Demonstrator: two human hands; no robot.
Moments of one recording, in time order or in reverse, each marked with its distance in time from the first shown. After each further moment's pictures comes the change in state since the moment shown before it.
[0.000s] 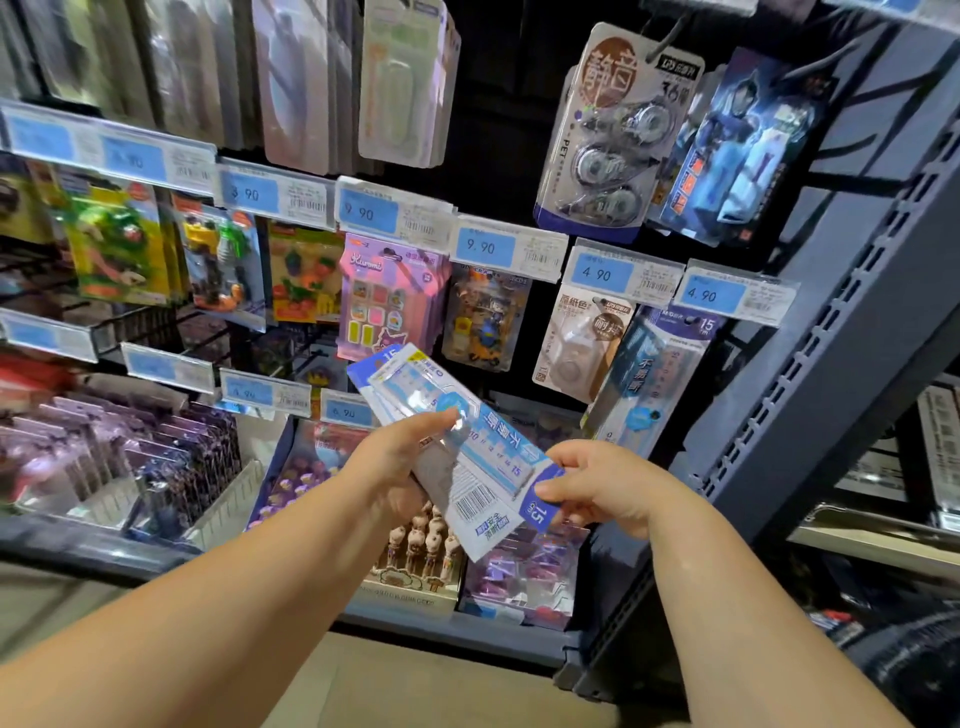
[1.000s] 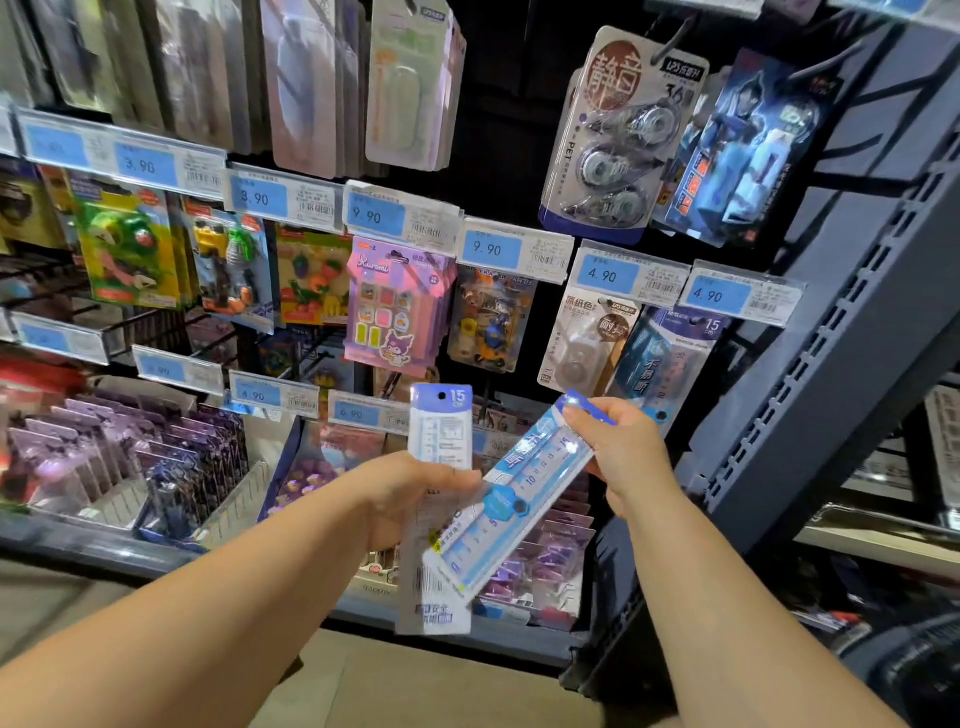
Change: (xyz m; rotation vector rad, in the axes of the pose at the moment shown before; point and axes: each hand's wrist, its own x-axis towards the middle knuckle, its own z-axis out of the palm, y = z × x) left_hand -0.015 0.002 -0.024 0.548 -0.170 -0.229; right_hand 0.024 -0.002 0.006 0.350 0.637 -0.238
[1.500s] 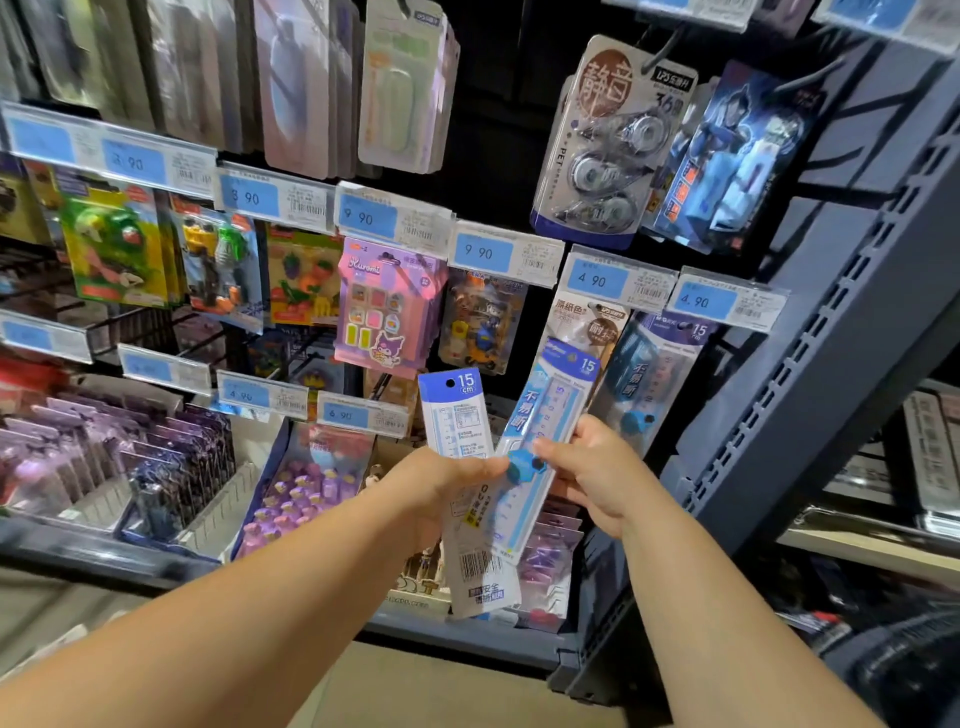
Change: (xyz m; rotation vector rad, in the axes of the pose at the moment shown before) left_hand 0.010 0.004 0.041 -0.138 0.083 0.155; right_hand -0.016 -0.002 0.001 0.028 -0.304 0.123
